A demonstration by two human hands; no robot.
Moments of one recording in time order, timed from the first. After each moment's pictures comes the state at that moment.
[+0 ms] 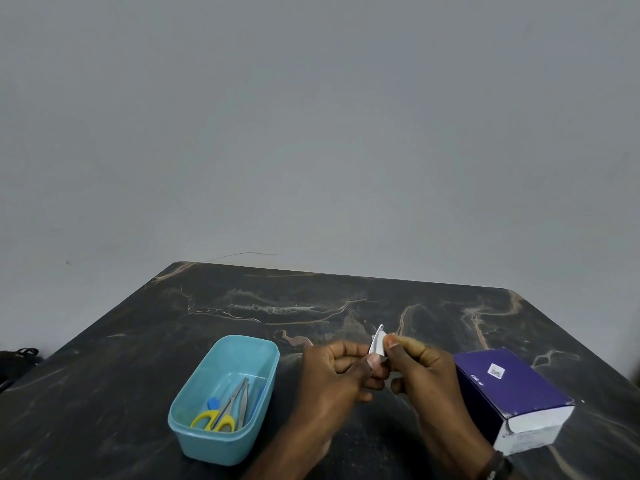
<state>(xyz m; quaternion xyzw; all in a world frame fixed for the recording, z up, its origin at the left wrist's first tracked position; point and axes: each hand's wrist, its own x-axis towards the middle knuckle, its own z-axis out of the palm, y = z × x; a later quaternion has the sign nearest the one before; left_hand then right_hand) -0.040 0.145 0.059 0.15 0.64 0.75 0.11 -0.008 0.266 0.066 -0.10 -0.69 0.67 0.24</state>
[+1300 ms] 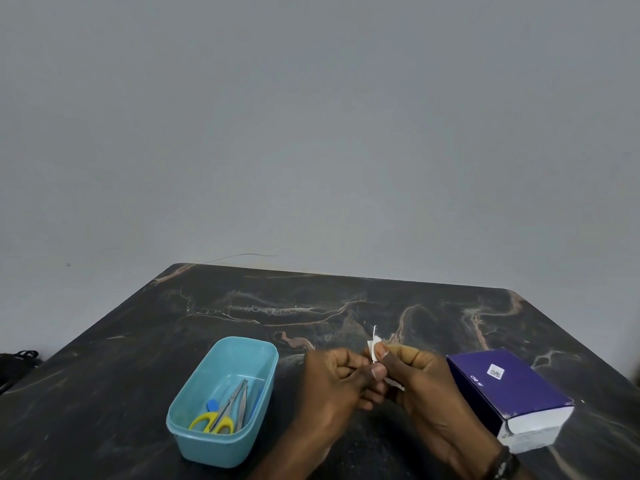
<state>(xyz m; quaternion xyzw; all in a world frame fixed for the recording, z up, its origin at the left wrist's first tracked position) -0.044 0.149 0.051 0.17 0.64 0.74 0.10 -0.005 0.272 0.065 -0.08 -0.62 0.77 0.11</state>
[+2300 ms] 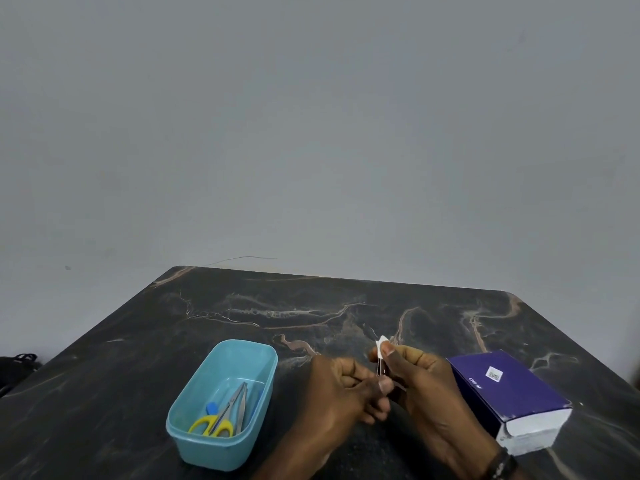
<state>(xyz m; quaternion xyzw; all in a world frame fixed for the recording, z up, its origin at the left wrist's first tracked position) -0.040 0.148 0.052 0.18 0.66 0.72 0.14 -0.007 0.277 0.063 -0.11 -0.62 0.77 0.12</state>
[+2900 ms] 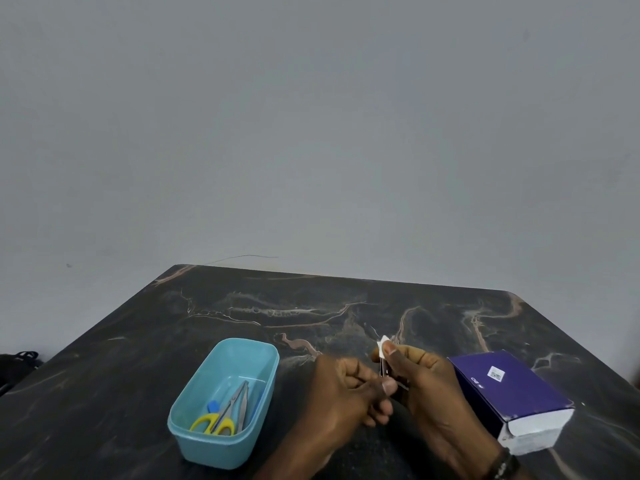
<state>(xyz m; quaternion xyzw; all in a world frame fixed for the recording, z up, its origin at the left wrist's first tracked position) -0.039 0.147 0.053 0.20 0.67 0.71 0.14 -0.007 0.277 0.064 -0.11 -0.62 0.77 0.12</state>
